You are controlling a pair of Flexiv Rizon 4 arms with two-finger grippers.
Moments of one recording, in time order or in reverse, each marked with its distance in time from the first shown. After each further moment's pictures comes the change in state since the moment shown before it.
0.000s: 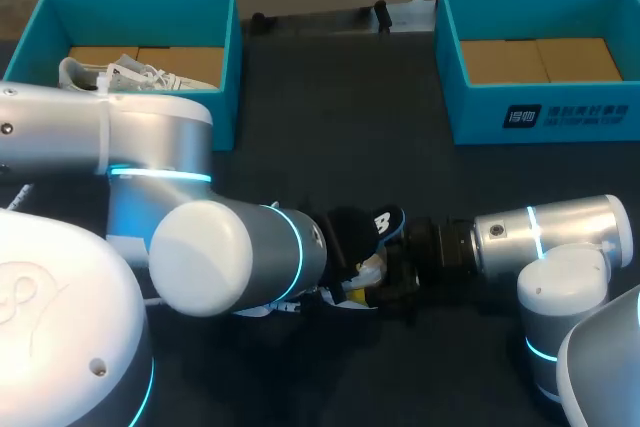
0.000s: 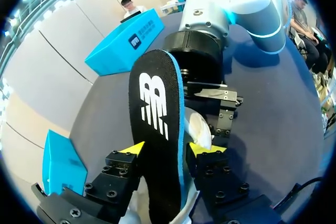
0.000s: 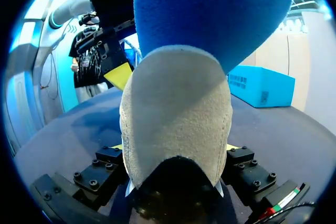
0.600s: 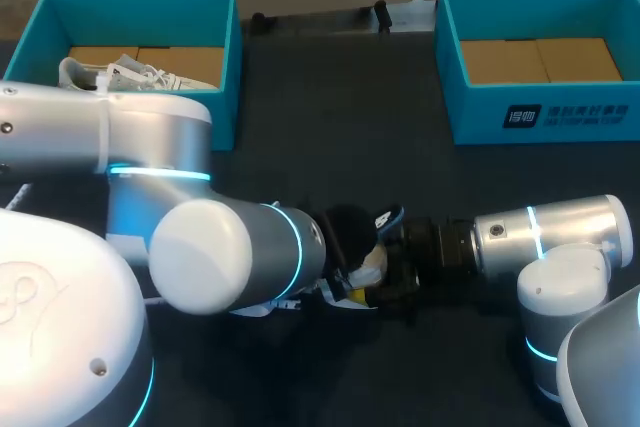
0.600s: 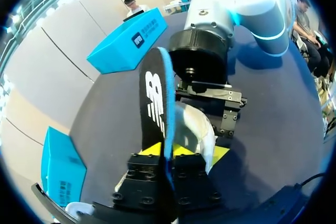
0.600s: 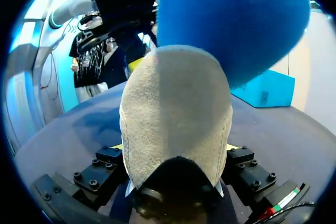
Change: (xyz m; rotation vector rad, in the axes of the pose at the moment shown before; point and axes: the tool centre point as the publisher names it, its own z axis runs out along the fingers) left arm -0.002 -0.001 0.000 0.004 0.002 -0.036; right arm 0.000 0.000 0.000 0.000 0.000 0.000
